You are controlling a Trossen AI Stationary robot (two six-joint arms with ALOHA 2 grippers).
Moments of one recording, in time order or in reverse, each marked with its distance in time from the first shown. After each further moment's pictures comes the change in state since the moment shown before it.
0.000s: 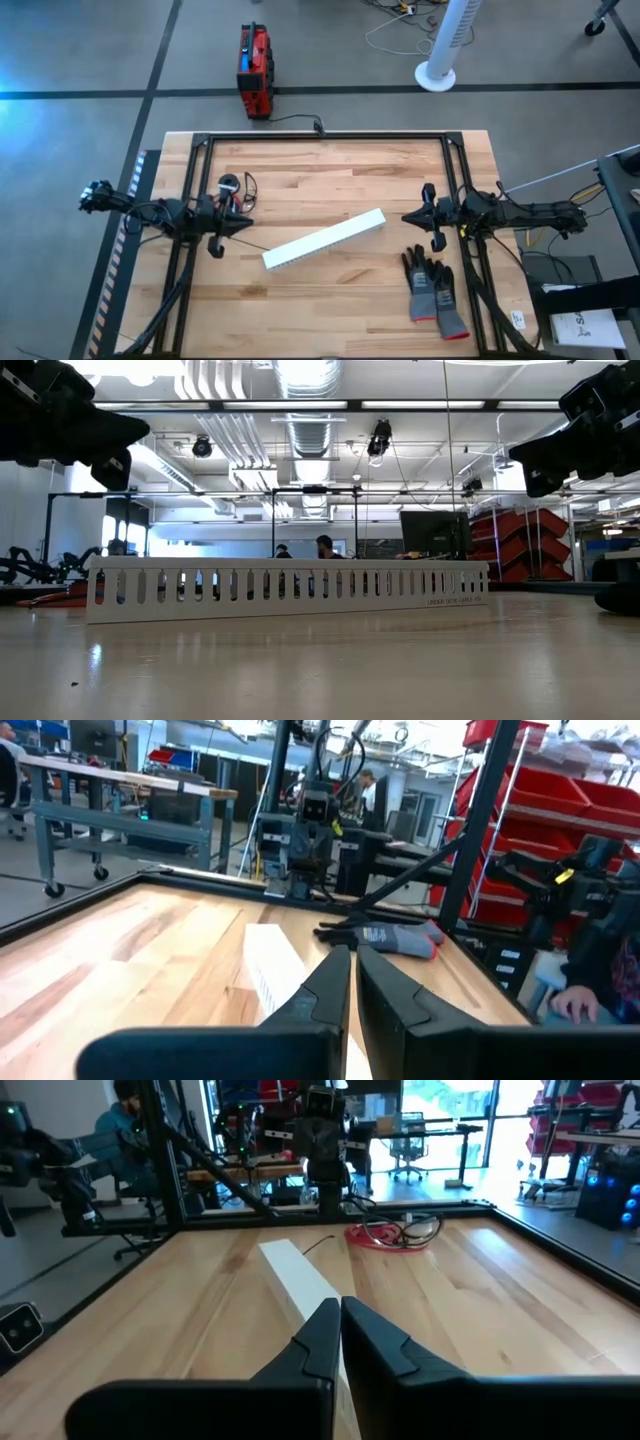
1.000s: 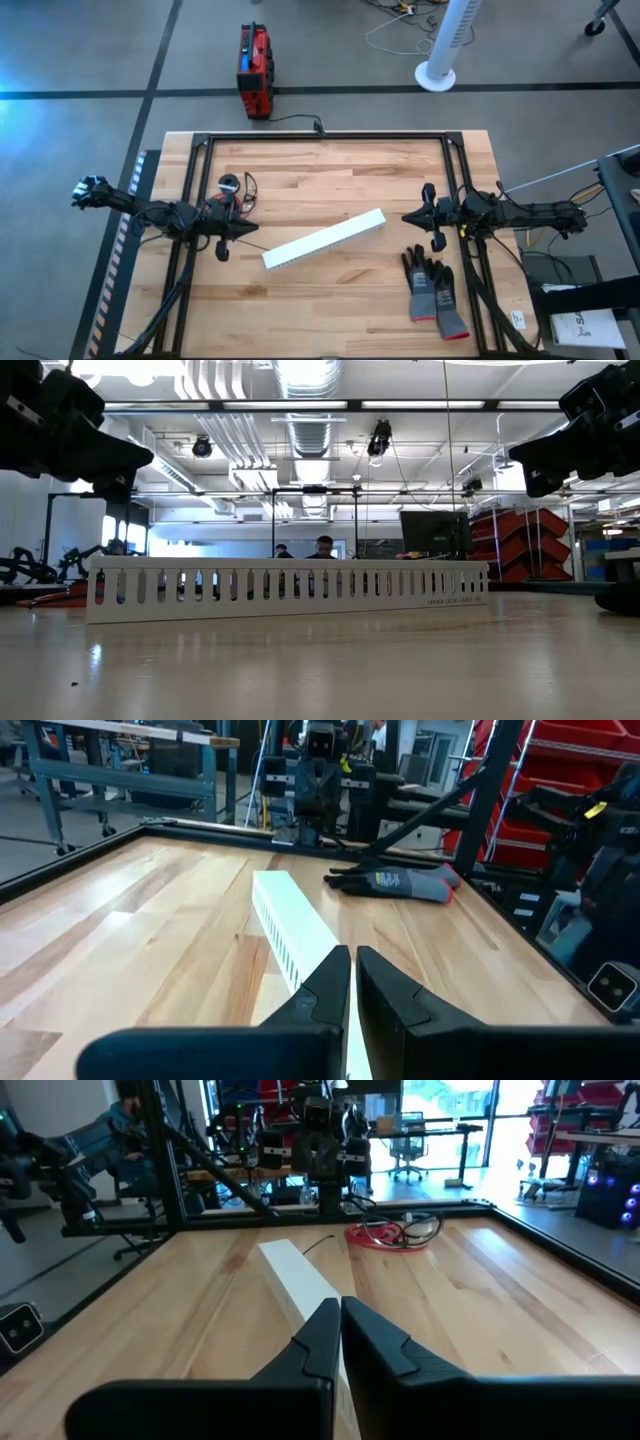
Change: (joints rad) left arm 0.000 0.150 0.002 -0.001 0.000 0.000; right arm 0.000 0.000 0.000 0.000 0.000 -0.001
